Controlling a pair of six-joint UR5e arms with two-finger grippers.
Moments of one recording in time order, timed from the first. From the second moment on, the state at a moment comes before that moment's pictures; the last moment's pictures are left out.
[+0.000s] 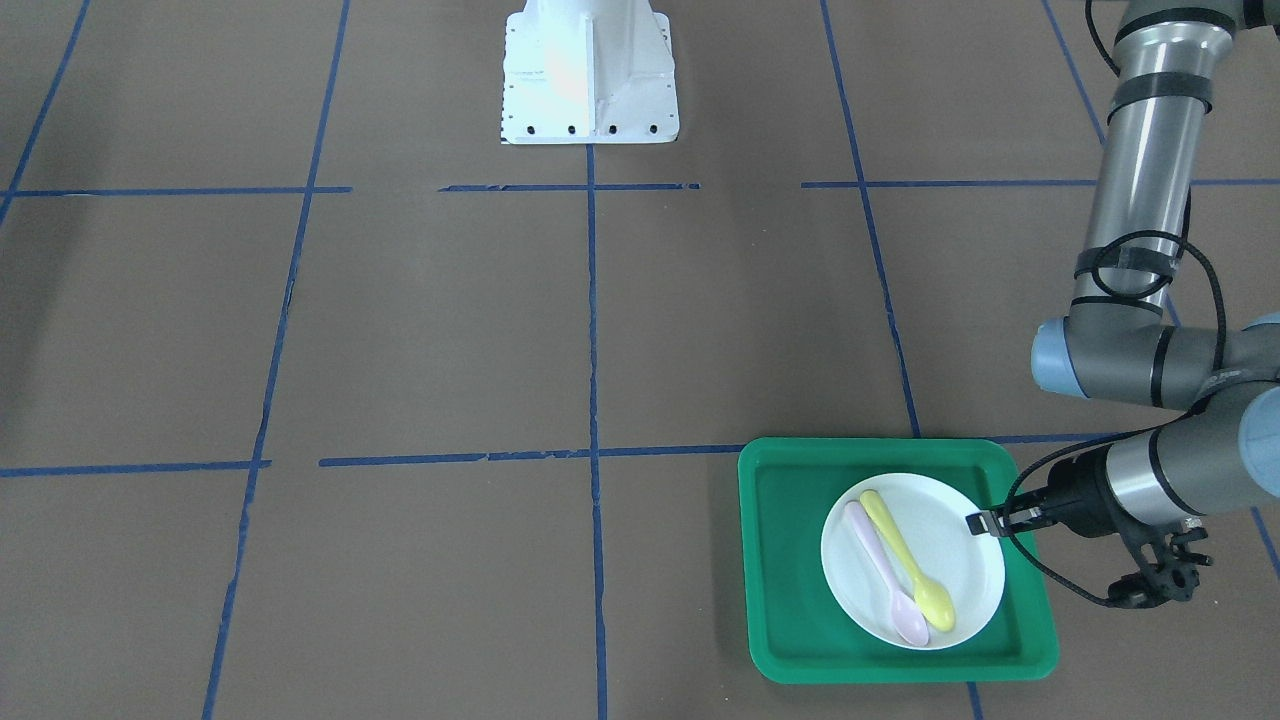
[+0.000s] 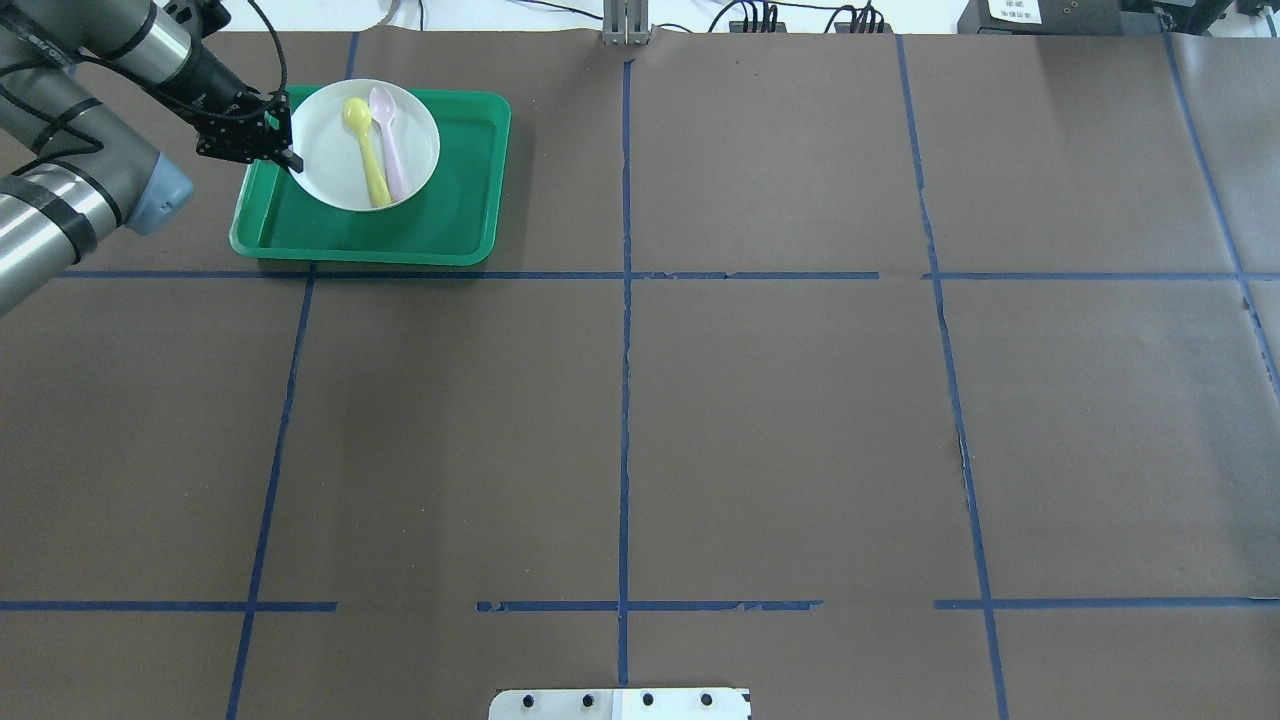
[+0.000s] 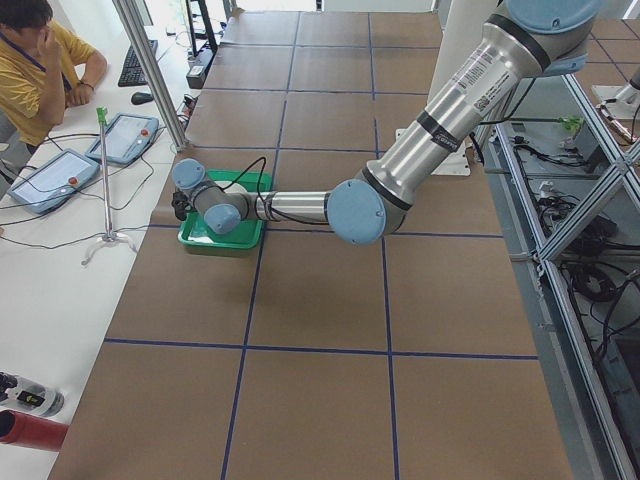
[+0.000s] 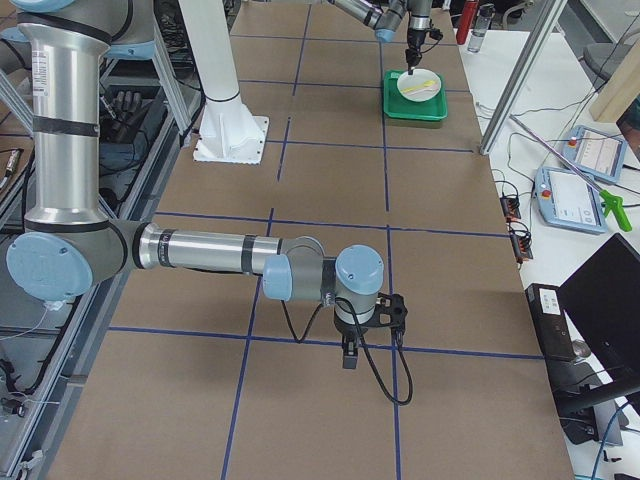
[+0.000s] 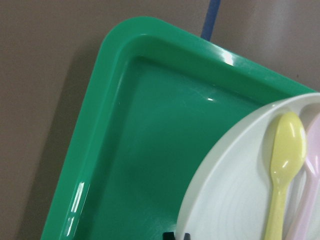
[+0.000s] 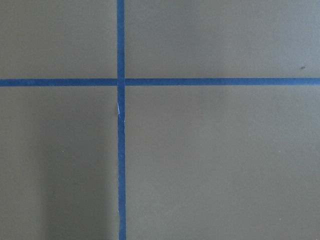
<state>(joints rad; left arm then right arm) -1.10 -2.29 -0.80 -2.35 -2.51 -1.09 1.58 -1.65 1.62 -1.53 2.28 0.03</state>
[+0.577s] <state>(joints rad) -1.08 -2.23 -0.84 -2.40 -2.51 -1.09 1.58 -1.65 1.62 -1.53 2.28 0.03</state>
